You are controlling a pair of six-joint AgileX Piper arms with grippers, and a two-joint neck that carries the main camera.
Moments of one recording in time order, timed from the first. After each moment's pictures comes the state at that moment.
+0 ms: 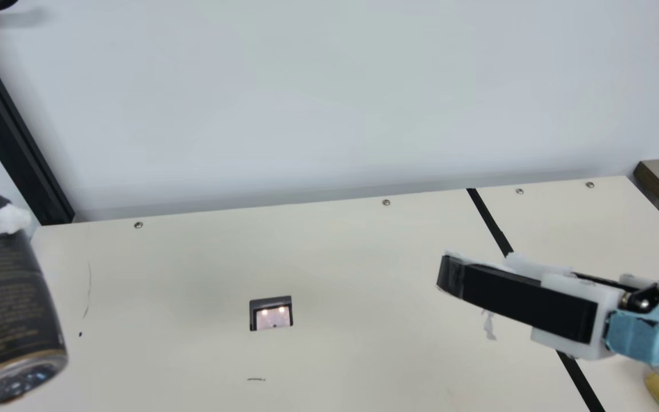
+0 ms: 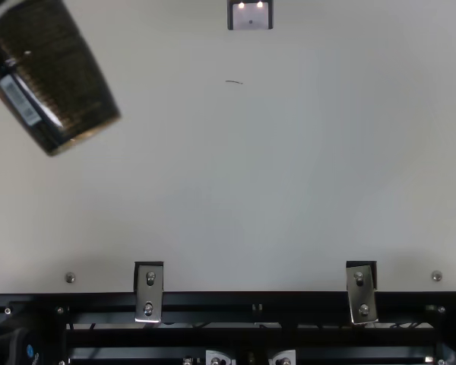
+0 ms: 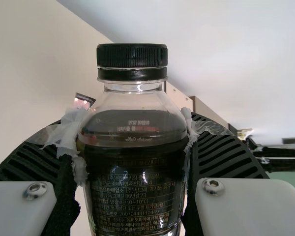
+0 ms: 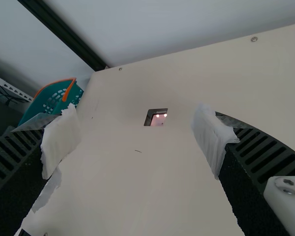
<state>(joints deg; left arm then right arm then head) 17.7 67.6 -66.3 -58.6 70.0 3.1 -30.9 54.1 -50.0 60.5 69.4 -41.7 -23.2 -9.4</state>
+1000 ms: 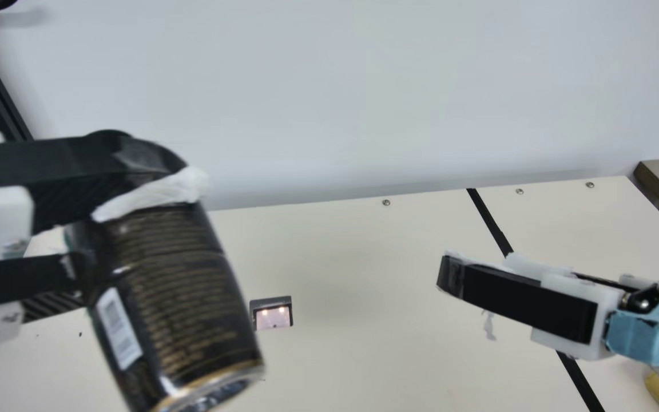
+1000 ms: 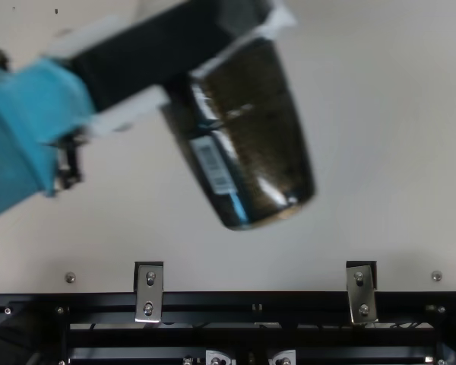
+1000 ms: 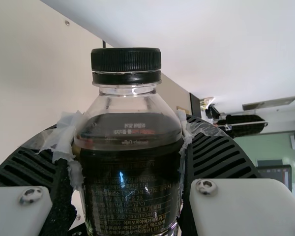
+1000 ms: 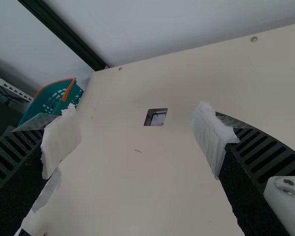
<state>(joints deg) -20.6 65.8 -73.7 -45.4 50.7 -25.9 -30.9 54.1 -50.0 60.5 69.4 -41.7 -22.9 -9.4</state>
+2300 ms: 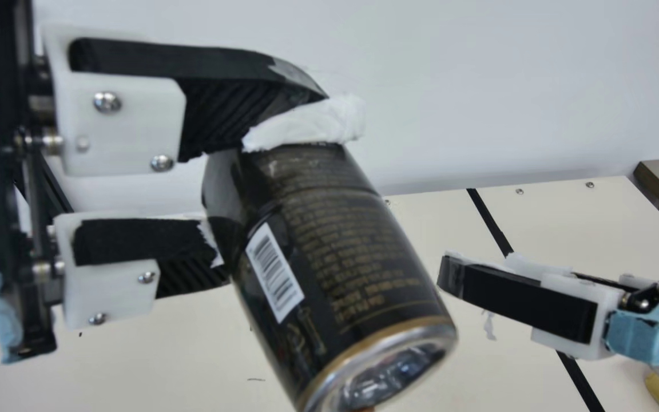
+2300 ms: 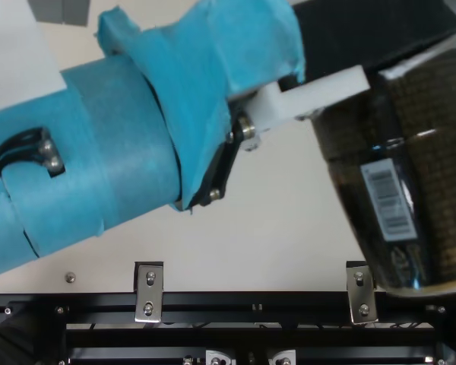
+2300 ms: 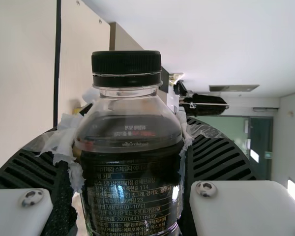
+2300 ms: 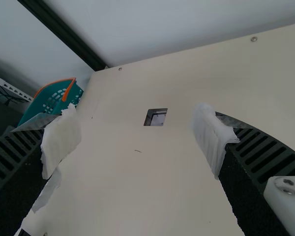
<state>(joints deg) -30.9 75.3 -86.8 -47.5 52.0 -41.5 -30.9 54.1 -50.0 60.5 69.4 -41.7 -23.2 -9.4</state>
